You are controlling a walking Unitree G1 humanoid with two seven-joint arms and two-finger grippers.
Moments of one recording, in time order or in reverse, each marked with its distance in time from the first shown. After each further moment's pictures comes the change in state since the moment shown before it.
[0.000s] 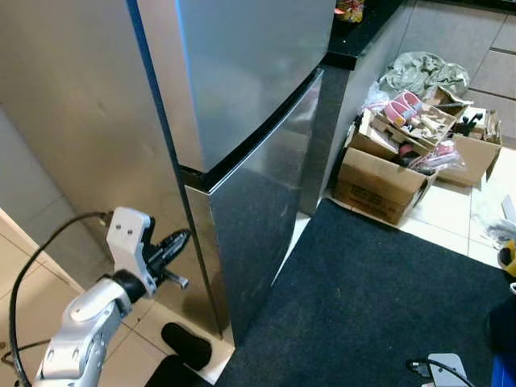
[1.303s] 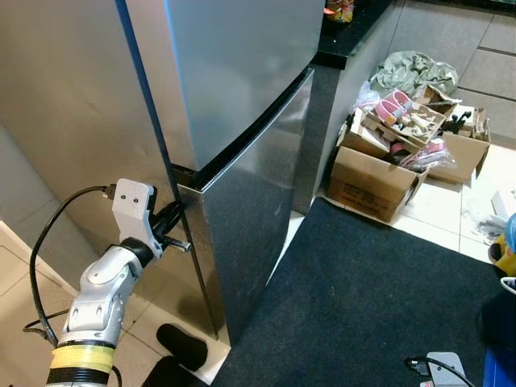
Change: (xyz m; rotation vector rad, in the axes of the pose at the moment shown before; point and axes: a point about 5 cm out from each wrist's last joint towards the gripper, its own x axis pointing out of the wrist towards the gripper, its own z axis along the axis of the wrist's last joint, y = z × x) left arm 0.042 0.018 0.004 0.011 -0.038 0.135; right arm 0.001 0.002 0.003 0.002 -0.006 0.005
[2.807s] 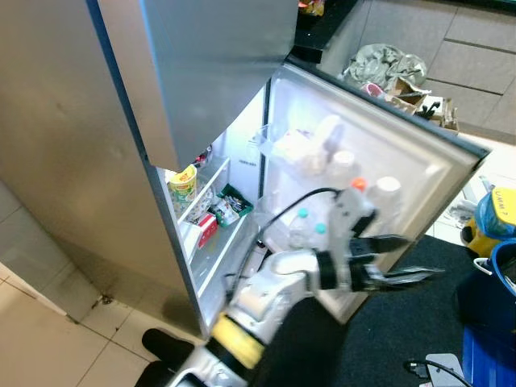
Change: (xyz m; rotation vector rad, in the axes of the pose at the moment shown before) left arm 0.037 -0.235 0.021 -0.255 -0.014 -1.042; right arm -0.001 -0.001 -0.003 -0.016 0.002 0.006
